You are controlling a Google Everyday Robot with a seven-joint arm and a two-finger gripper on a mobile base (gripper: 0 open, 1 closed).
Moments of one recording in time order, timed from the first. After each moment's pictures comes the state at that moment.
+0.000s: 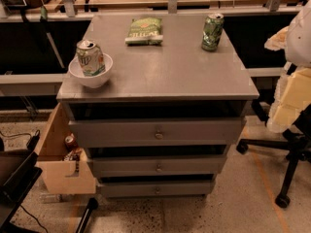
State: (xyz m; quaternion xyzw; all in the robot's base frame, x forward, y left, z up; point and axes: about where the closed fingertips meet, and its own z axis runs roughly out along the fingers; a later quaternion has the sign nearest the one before) arm 0.438 -0.217 0.977 -0.60 0.78 -0.03 0.16
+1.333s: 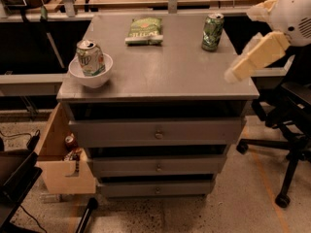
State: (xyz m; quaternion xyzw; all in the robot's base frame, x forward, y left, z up) arm 0.517 -0.167 1.014 -0.53 0.75 0.11 0.38
